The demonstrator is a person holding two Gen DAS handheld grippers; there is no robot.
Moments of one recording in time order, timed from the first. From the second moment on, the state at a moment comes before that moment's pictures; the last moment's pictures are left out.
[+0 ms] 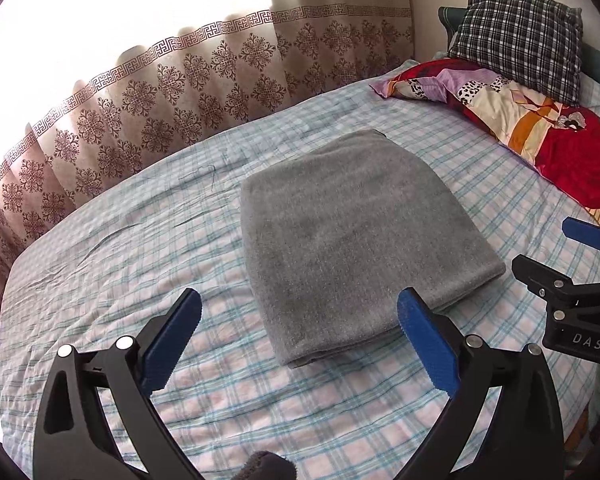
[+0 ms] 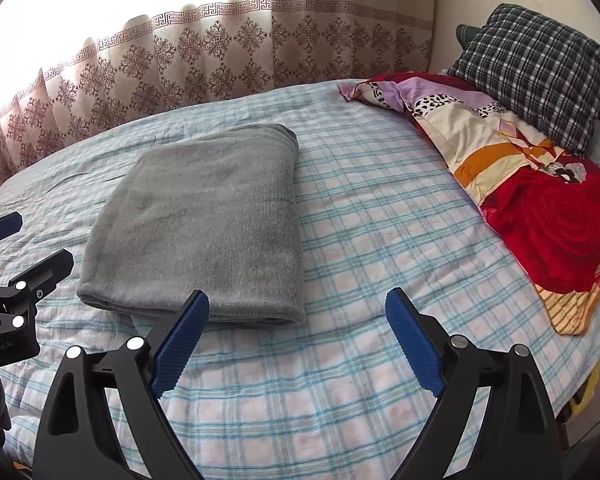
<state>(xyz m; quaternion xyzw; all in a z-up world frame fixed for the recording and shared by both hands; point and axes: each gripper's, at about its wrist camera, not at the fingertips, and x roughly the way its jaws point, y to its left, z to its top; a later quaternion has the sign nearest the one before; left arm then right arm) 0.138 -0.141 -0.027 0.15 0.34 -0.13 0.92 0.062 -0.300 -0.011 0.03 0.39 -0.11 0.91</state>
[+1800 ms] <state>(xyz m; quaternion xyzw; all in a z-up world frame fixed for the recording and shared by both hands) 0.140 -0.147 -0.040 0.17 0.35 -0.12 0.91 0.058 -0.283 -0.009 -0.01 0.37 -0.10 0.92</state>
